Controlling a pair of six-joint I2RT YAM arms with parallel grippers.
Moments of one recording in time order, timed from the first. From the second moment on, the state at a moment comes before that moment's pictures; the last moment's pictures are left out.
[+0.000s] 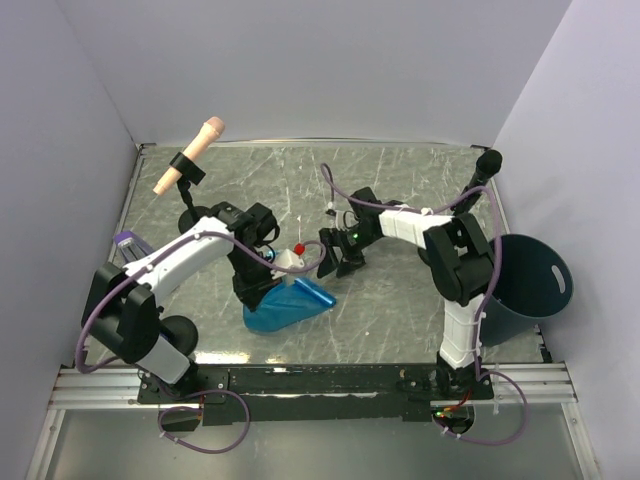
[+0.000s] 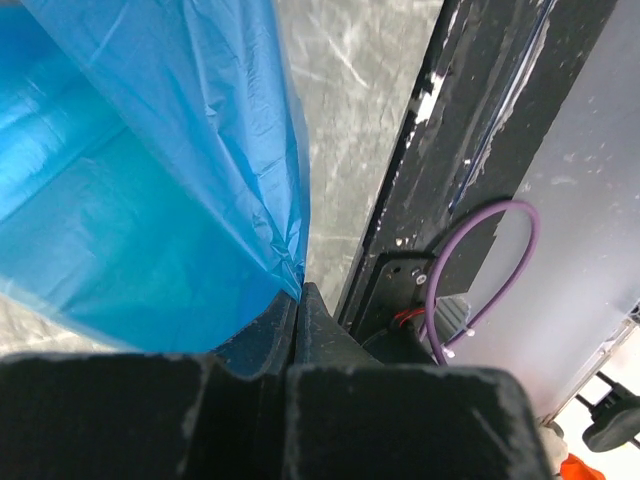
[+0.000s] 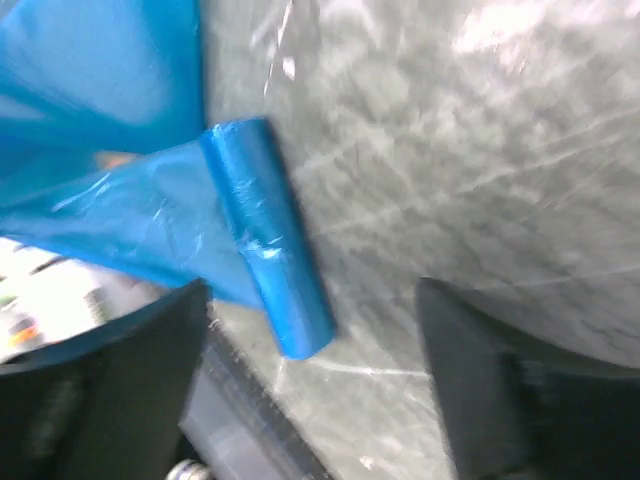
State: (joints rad) left arm -0.60 1.54 1.23 -1.29 0.43 0.69; right arm 0.46 1.97 1.25 -0.56 -0.73 0.17
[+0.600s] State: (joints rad) left arm -0.60 1.38 1.22 -1.31 0.33 0.69; right arm 0.68 1.97 1.32 -0.48 -0.56 0.11
